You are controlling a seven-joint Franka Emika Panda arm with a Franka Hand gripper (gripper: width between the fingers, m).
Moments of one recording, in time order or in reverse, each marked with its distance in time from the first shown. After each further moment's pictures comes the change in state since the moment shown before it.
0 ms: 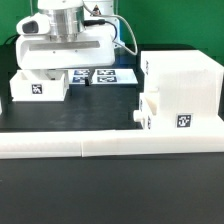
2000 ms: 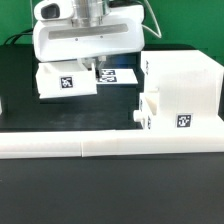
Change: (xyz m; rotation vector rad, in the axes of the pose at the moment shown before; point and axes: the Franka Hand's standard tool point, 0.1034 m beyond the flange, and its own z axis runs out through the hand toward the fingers) arm 0.074 -0.057 -0.043 0.040 -0.012 -0.085
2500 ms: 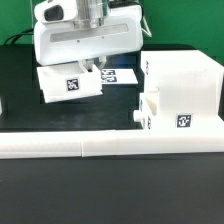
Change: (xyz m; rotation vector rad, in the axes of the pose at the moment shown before) arm -0.005 0.002 0.003 -0.001 -0.006 -0.222
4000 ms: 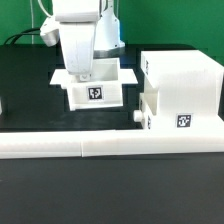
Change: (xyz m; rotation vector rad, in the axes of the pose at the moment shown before) arm 0.040 0.025 -0.021 0.018 -0.097 -1.227
